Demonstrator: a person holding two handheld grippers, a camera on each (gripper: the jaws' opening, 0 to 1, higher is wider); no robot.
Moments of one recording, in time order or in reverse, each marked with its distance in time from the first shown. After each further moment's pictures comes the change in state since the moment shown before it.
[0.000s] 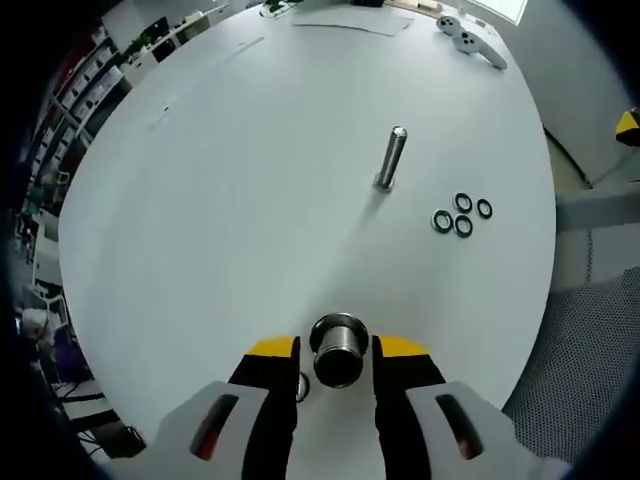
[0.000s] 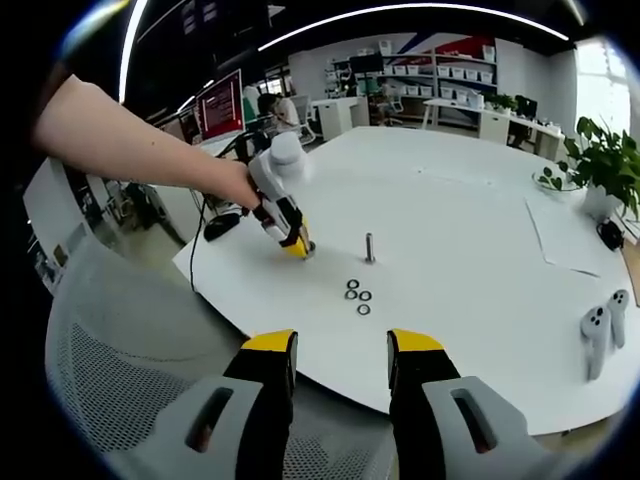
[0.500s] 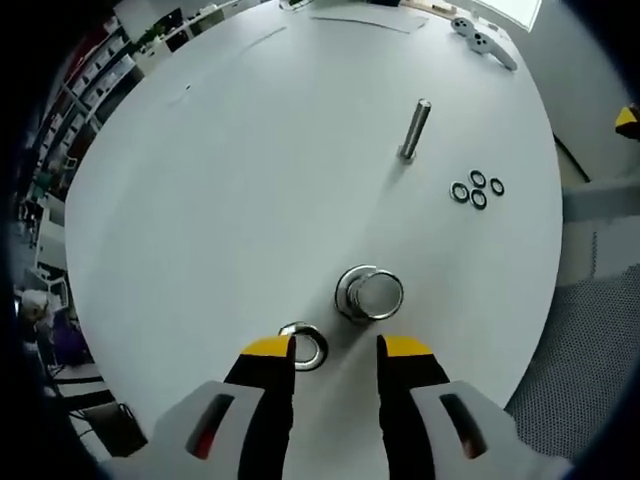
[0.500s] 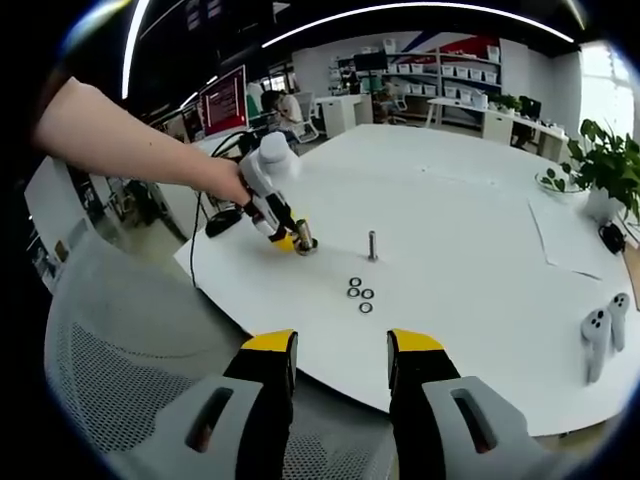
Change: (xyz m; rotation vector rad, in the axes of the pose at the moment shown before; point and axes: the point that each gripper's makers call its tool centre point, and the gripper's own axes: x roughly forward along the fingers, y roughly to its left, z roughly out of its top) left arm -0.004 0.015 -0.034 -0.049 0.021 0.027; right arm 0.000 0.000 -0.001 -0.009 0.006 0.003
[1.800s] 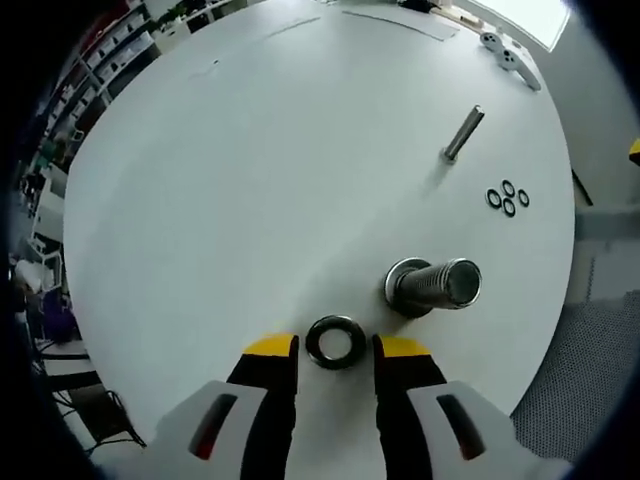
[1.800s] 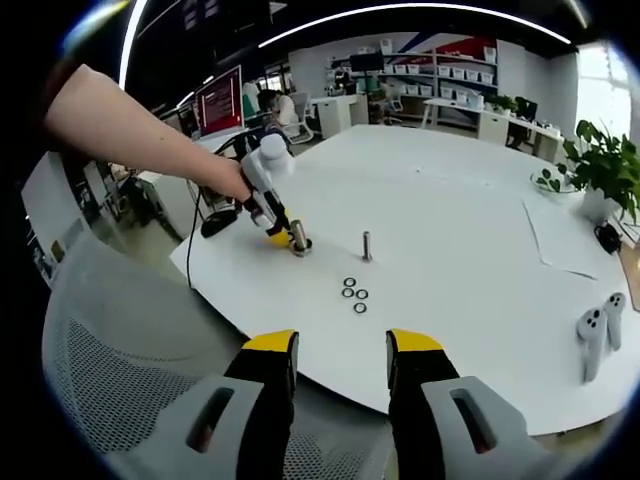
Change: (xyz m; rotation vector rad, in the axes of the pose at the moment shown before) left arm 0.006 0.019 -0.005 -0.095 0.011 -0.022; right arm -0.001 -0.003 0.000 -0.002 -0.002 -0.021
